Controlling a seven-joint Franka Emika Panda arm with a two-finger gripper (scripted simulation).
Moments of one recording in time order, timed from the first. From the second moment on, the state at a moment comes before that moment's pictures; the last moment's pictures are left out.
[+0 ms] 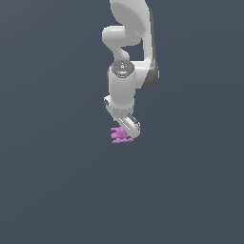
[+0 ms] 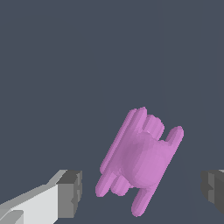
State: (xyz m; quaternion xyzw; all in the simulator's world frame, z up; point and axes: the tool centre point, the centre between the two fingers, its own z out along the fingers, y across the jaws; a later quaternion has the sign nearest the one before) arm -0.035 0.000 0.143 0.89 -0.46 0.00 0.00
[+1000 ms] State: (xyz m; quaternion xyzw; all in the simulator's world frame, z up) arm -0.050 0.001 0.133 0.77 -0.64 0.00 0.00
